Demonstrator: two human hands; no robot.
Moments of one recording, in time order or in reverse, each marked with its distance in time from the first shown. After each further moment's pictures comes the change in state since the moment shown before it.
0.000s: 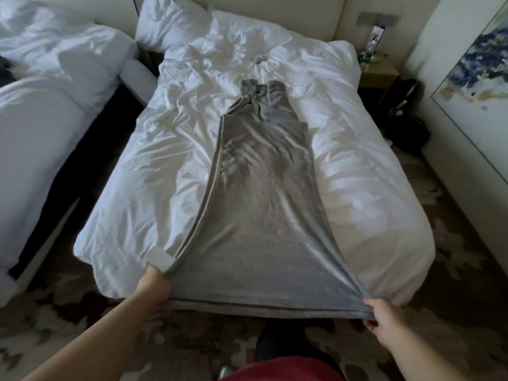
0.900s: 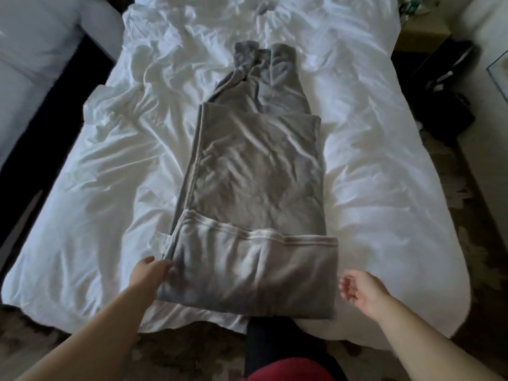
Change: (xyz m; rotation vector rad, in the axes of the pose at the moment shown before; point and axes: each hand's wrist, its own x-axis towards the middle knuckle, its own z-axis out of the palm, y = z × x) left_hand 0.162 0.187 0.025 -0.519 -0.059 -0.274; right_hand 0.125 -0.200 0.170 -0.248 -0.224 0.069
